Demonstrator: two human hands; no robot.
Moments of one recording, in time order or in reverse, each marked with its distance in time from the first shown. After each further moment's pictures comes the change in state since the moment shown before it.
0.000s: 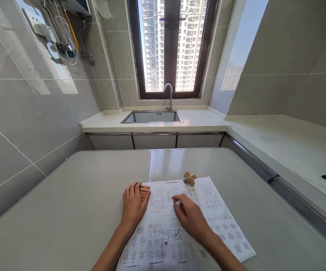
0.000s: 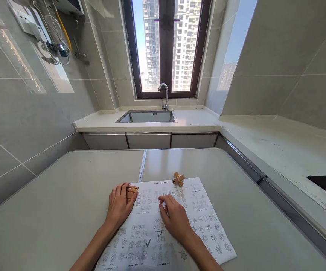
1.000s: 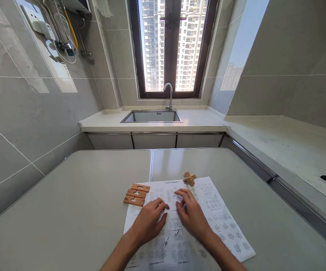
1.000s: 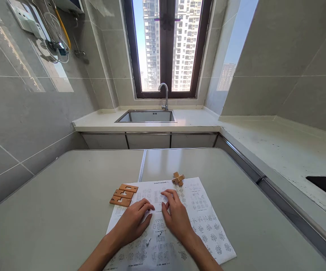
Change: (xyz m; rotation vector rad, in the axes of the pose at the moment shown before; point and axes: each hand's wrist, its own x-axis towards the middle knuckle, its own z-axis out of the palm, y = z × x) left_hand -0.022 0.061 -0.027 -0.276 -0.402 0.450; right_hand 0.001 0.007 0.005 0.062 0.106 0.026
